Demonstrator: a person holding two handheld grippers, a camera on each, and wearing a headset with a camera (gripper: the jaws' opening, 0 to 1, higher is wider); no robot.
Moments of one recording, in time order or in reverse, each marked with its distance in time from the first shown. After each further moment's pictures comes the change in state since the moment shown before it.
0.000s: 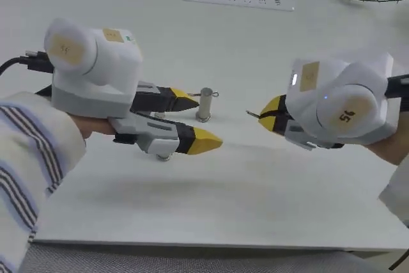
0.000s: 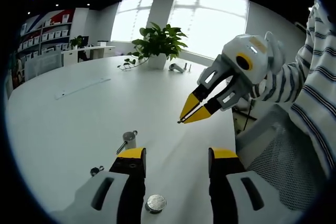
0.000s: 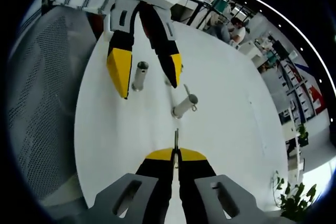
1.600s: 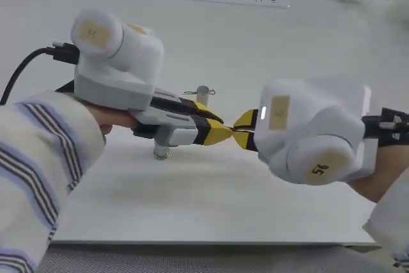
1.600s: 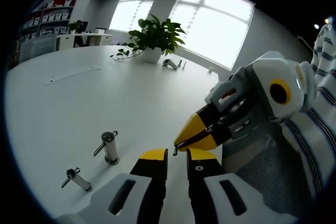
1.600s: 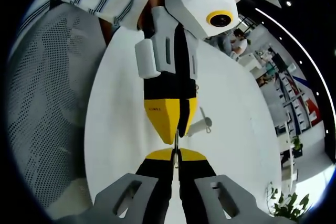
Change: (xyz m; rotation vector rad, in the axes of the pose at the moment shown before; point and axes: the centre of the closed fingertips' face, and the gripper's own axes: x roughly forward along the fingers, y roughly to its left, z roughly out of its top) left arm 0.017 -0.021 0.004 -0.113 0.038 -0.083; right arm -0.001 0.030 0.033 -0.072 -0.052 -0.041
